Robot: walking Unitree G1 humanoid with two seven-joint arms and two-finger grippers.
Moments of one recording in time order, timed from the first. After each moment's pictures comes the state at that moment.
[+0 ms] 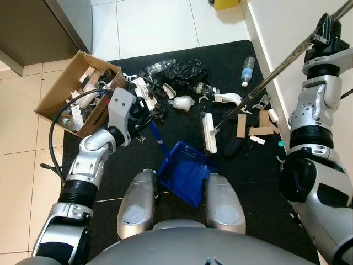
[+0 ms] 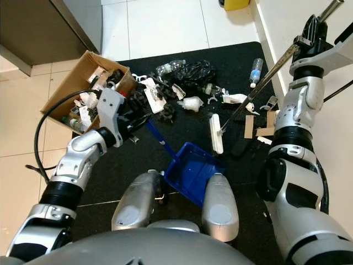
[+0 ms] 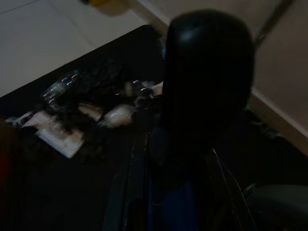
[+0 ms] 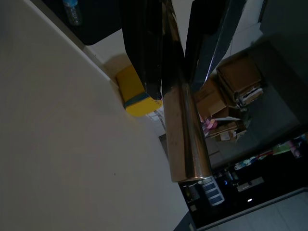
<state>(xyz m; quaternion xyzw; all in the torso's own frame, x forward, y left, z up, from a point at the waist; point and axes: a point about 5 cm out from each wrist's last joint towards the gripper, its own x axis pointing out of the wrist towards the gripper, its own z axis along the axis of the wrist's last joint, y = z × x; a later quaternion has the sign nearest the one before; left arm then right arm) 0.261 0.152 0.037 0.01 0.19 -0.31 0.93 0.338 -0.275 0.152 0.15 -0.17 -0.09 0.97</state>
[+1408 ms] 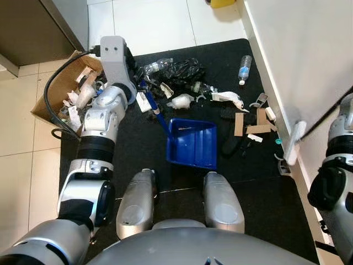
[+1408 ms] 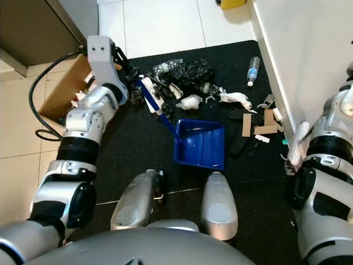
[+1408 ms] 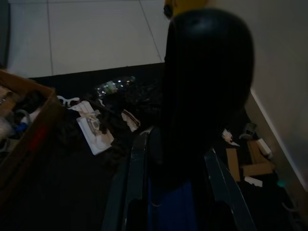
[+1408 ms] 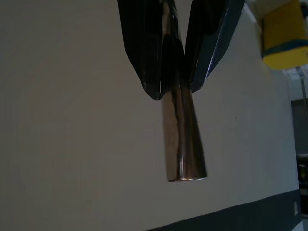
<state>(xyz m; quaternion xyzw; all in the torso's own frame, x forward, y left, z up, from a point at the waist) 0.332 0.122 0.090 -0.10 0.20 -0.12 0.97 0.300 -0.340 0.178 -0.10 -0.22 -0.30 0.92</state>
